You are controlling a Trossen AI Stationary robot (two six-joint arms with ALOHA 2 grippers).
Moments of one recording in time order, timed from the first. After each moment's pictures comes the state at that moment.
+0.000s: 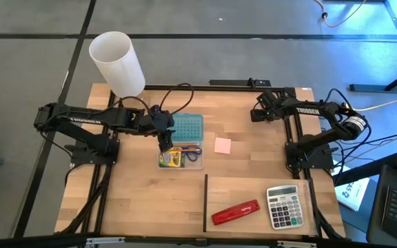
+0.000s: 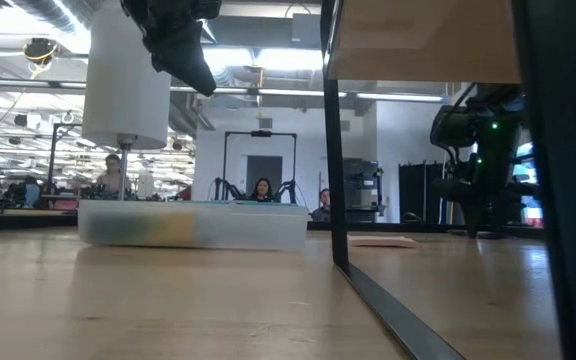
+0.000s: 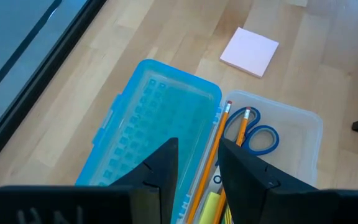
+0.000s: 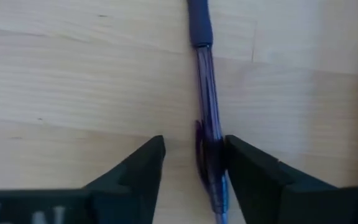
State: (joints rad) left arm 0.01 1.23 1.05 -0.69 -0.33 -0.29; right arm -0.83 1.42 0.55 -0.43 0.19 0.59
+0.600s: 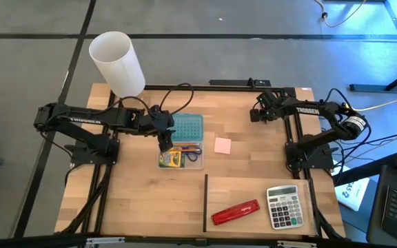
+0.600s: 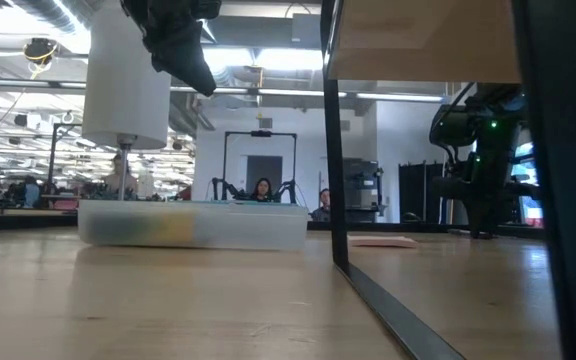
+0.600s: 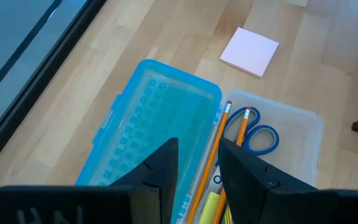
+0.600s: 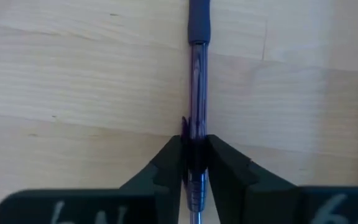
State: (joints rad) left arm 0.01 1.23 1.05 -0.69 -0.33 -0.29; right arm -0.83 1.42 0.55 -0.44 0.16 0.60
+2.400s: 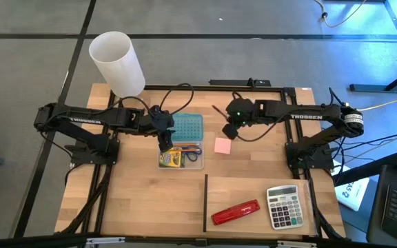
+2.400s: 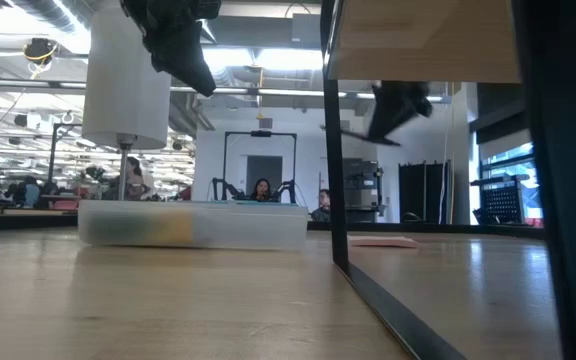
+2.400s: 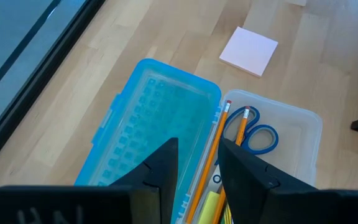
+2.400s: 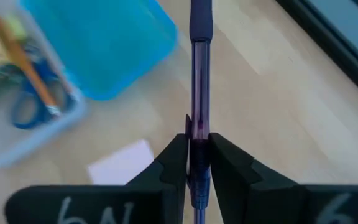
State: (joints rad) left arm 0.01 1.23 1.05 -0.70 -0.33 -0.29; right arm -0.21 1.43 1.07 -0.61 0.22 0.33
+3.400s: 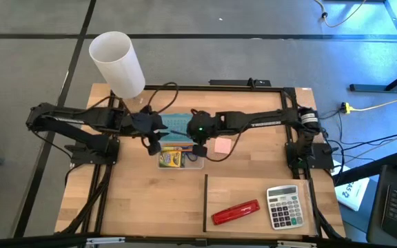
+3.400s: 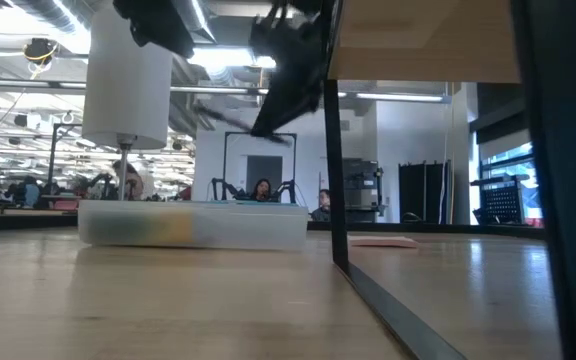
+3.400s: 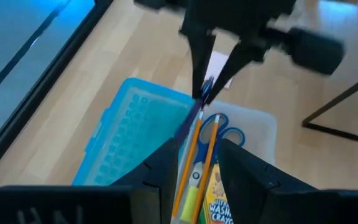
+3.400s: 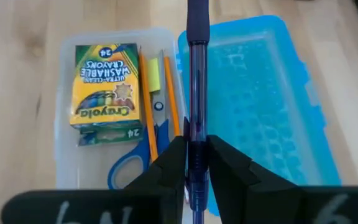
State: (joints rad) left arm -0.07 1.07 1.05 -0.75 -0.32 -0.28; right arm -0.04 1.91 1.54 -0.51 0.09 0.02
